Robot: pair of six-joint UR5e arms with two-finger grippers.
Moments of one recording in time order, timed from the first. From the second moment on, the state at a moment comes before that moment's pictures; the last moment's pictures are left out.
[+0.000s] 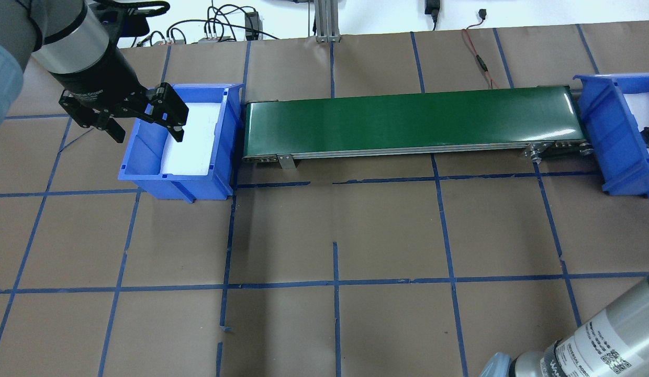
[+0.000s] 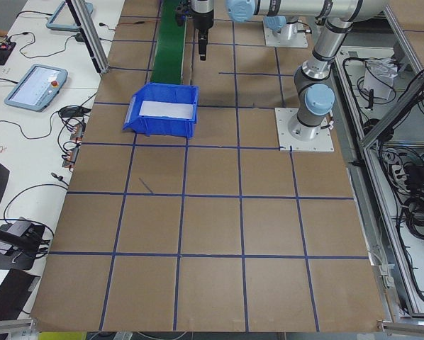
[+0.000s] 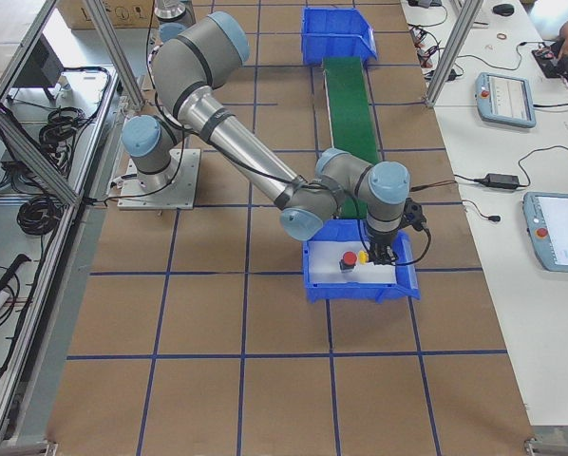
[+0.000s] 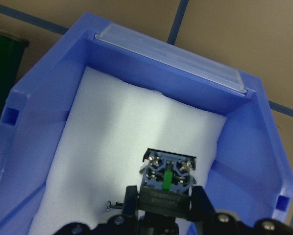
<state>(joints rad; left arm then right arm) -1.52 -1.54 -1.58 -1.61 1.58 0.08 0.88 -0.97 1.28 -2.05 -1.51 -1.02</state>
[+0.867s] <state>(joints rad) -1.52 -1.54 -1.58 -1.61 1.58 0.08 0.91 -0.94 1.29 -2.09 -1.47 -1.01</state>
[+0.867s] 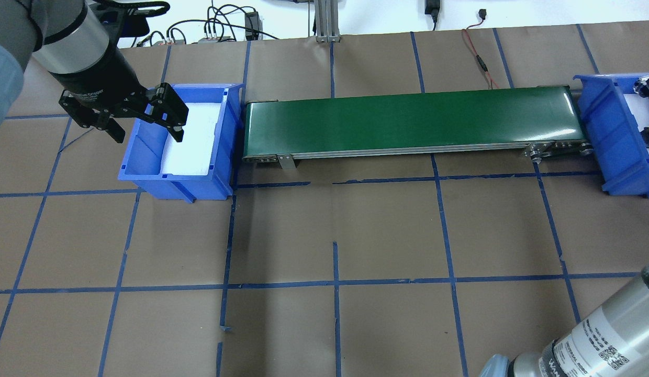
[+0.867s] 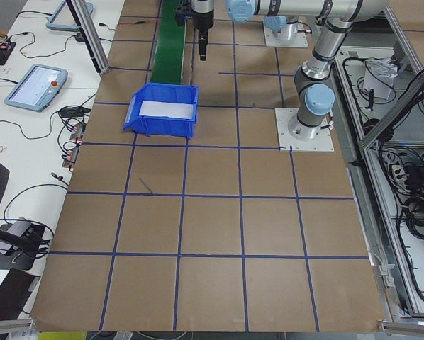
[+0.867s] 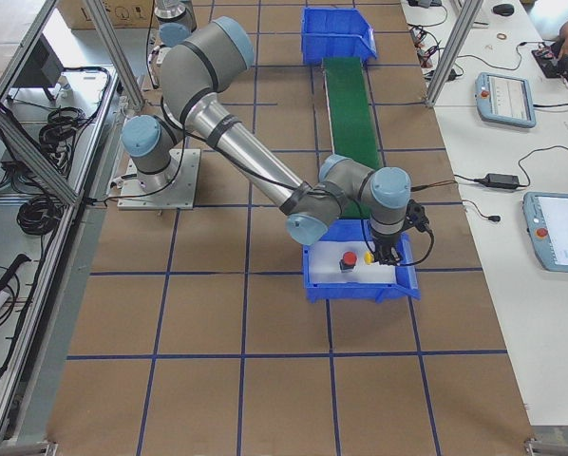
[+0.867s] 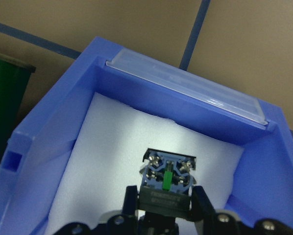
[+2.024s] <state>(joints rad) -1.52 -1.54 -1.58 -1.61 1.58 0.08 0.98 -1.11 1.30 -1.98 -1.48 -0.95</state>
